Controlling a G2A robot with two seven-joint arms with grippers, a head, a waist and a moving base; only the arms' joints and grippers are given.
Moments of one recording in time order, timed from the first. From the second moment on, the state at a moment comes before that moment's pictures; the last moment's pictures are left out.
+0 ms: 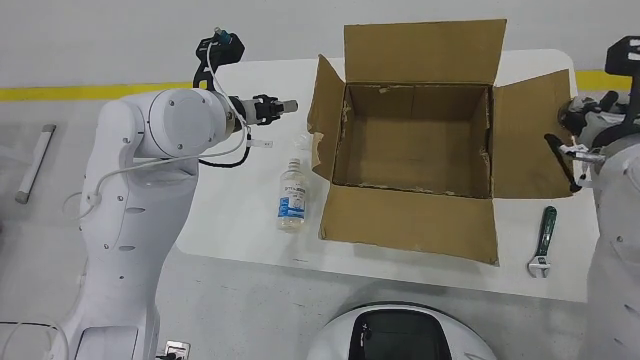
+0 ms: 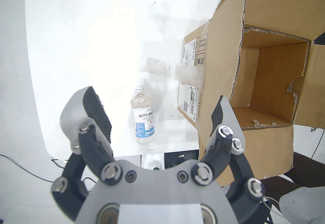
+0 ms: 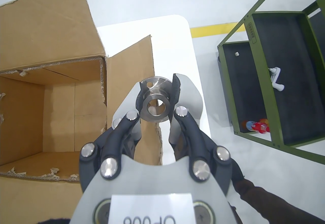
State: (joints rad) left arm 0.37 -1.12 -1.07 -1.65 0.75 0.41 -1.41; right arm -1.04 -1.46 1.70 -2.30 -1.68 0.22 1.43
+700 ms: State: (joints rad) left arm 0.37 -1.12 -1.07 -1.65 0.75 0.41 -1.41; right arm -1.27 -1.46 1.88 -2.32 -1.71 0.24 1.47
